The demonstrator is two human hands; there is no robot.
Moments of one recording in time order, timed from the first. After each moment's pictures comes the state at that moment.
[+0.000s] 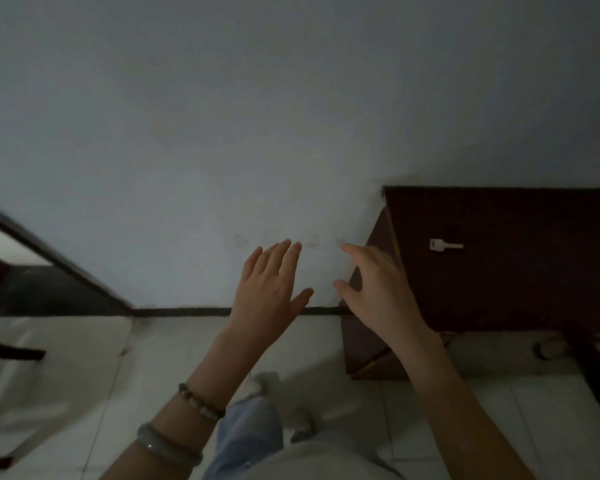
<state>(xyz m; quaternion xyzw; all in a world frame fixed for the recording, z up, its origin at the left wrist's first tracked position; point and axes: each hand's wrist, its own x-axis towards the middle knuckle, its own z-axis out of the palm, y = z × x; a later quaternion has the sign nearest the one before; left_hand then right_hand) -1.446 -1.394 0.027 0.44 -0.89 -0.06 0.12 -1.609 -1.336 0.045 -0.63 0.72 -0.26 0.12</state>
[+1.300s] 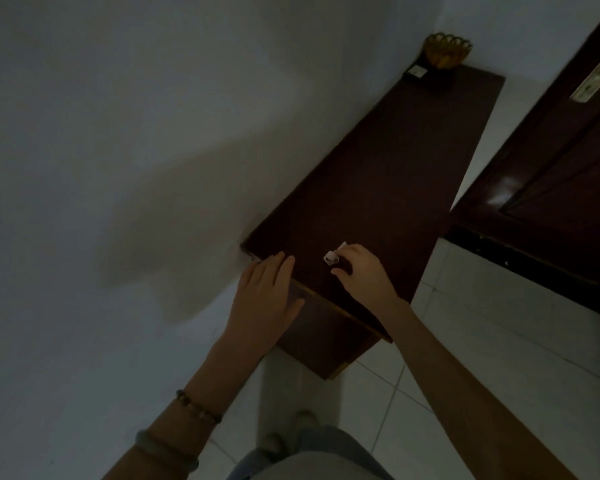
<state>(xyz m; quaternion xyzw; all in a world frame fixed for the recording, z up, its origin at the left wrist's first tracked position) -1.615 -1.548 0.028 -0.03 -0.99 -0.14 0.08 -1.733 -1.382 -0.017 -0.22 0.93 -0.28 0.03</state>
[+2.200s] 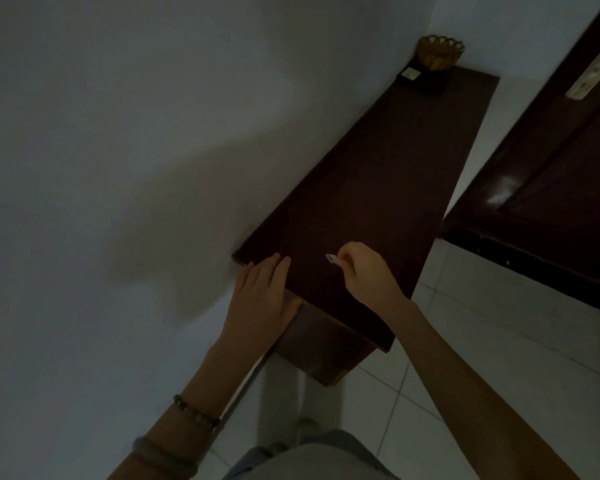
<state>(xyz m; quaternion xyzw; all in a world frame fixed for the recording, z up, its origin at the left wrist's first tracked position) -1.632 -1.540 0.030 -0.02 -0.98 -0.17 0.10 -1.741 -1.368 0.010 -0.22 0.92 -0.32 0.01</state>
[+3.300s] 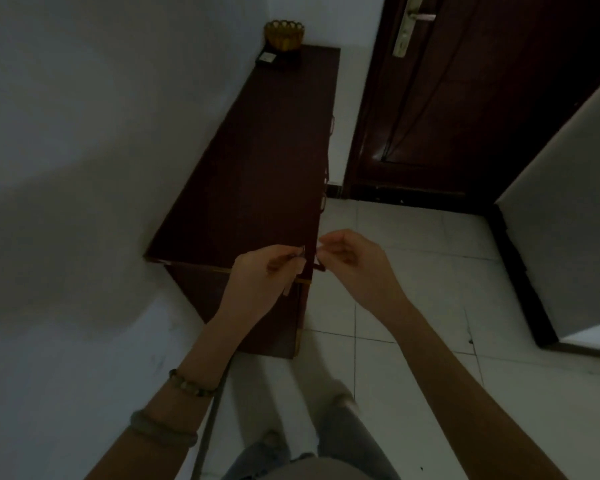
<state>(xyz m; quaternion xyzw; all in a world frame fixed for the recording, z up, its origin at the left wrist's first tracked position) -1.609 -1.456 0.043 -0.20 -0.85 -0.48 0.06 -1.580 -1.290 0.067 0.00 0.83 -0.55 -0.07</state>
